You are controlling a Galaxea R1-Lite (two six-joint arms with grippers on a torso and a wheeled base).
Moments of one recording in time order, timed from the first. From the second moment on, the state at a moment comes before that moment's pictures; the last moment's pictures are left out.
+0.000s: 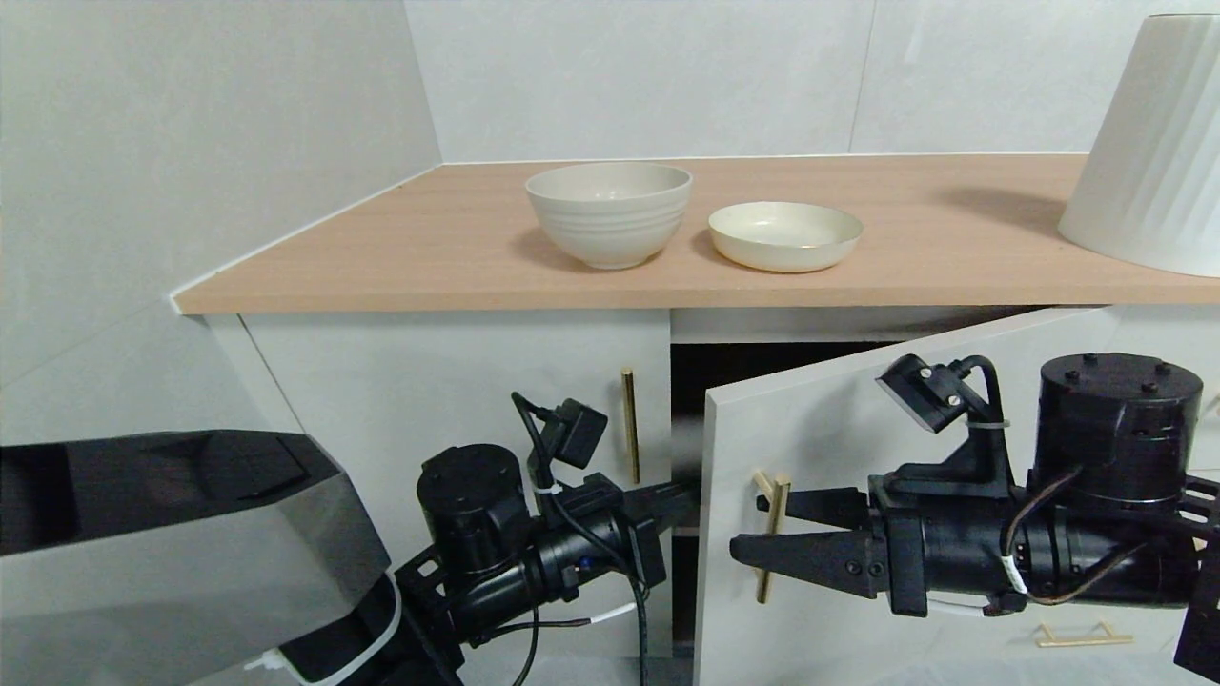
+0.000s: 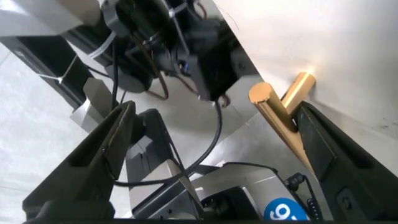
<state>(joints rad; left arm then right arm) -0.66 2.15 -0.56 -1.57 -0.40 -0.42 0.63 1.61 -0.55 -0.83 0.64 0.42</state>
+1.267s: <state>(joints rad) -0.69 2.13 -0.78 -1.35 -0.40 -0.19 0.70 1.29 -0.39 -0.49 0.19 0.25</state>
